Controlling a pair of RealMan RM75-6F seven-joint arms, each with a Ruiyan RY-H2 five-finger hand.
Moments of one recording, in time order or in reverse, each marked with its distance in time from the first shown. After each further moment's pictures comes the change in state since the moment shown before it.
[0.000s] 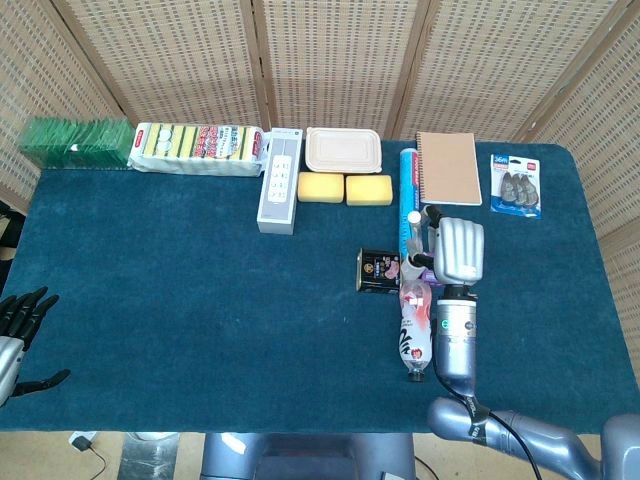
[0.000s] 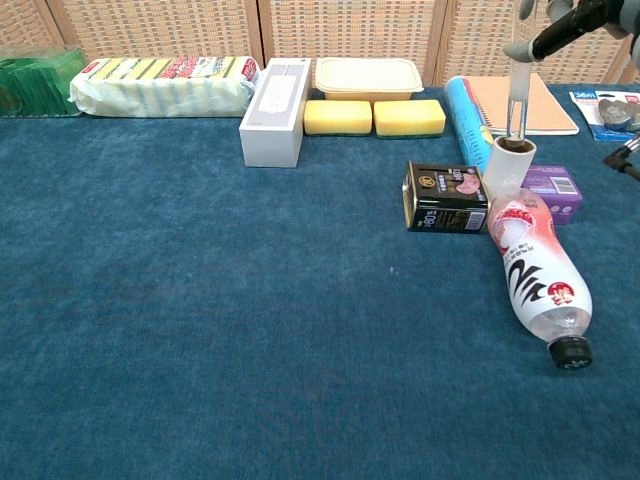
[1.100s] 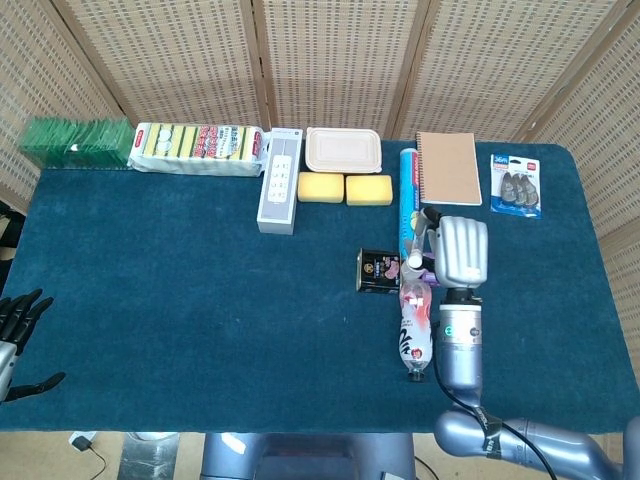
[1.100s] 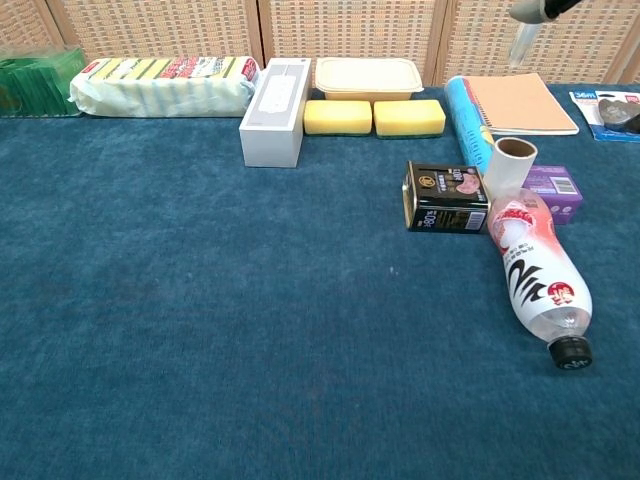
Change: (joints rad) left arm 0.016 0.007 0.008 0.021 0.027 0.040 -0.042; right arm -0.001 0.096 0.010 -0.217 0.036 0.043 -0.103
